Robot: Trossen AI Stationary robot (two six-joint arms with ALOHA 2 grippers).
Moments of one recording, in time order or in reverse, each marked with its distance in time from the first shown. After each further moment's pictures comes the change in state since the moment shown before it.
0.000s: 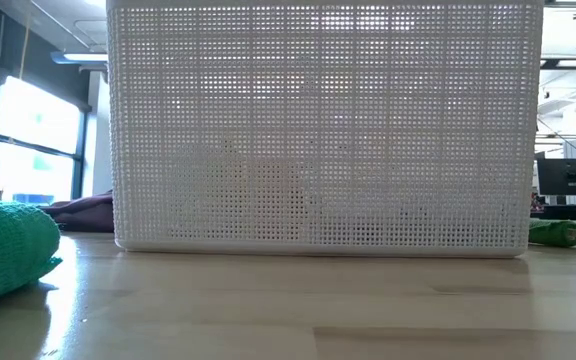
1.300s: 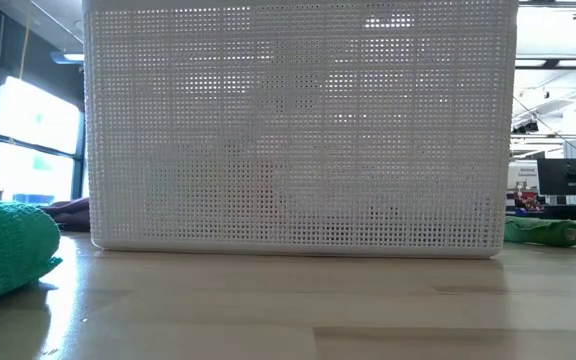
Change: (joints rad) left arm 0.000 -0.064 0.000 -0.032 0.053 -0.065; right arm -0.259 0.449 -0.044 0.229 -0.285 -0.214
